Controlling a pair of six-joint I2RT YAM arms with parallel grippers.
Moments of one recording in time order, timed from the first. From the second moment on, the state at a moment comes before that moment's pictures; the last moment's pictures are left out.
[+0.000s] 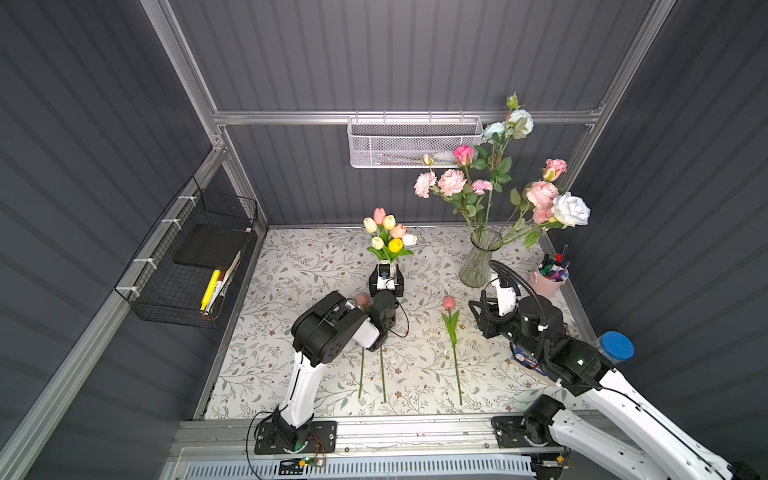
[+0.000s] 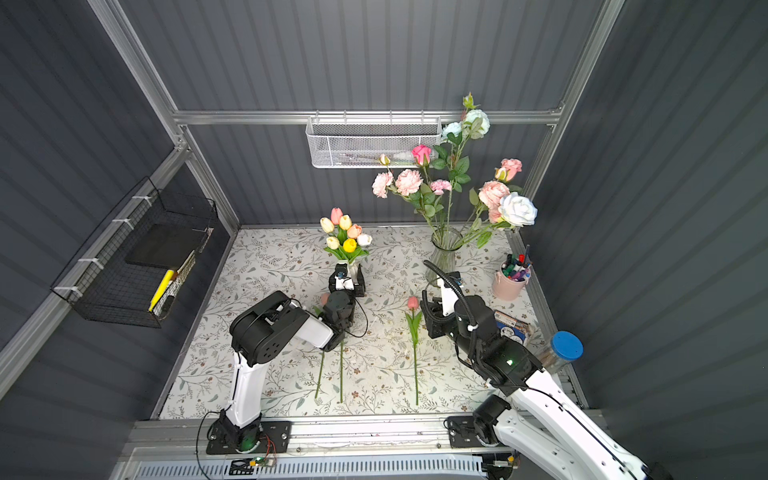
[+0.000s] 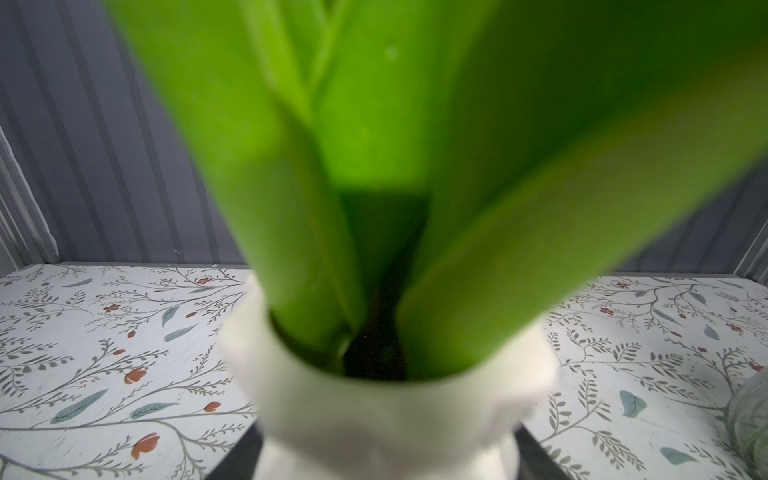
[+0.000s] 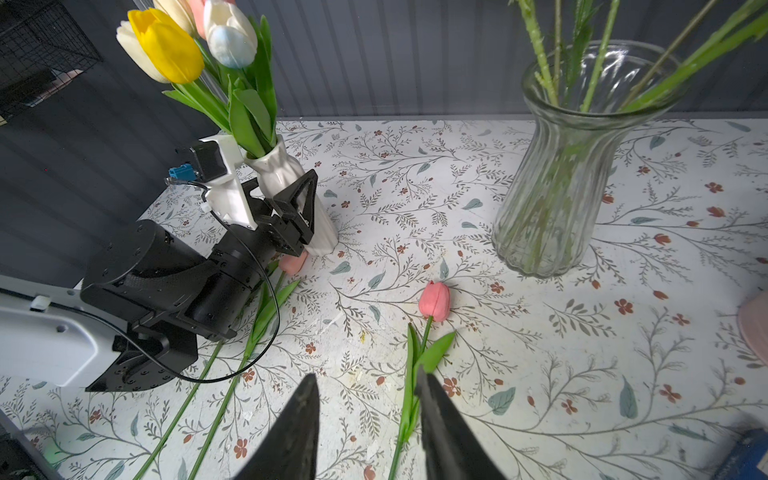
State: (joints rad) left arm -0.74 2.12 0.85 1.35 -0.65 -0.01; right arm 0.63 0.71 0.74 -0.46 0.13 0.32
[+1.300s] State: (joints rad) left arm -0.44 2.06 0.83 1.48 0.93 -0.14; right arm 0.62 0.69 0.72 -0.46 0.15 0.23
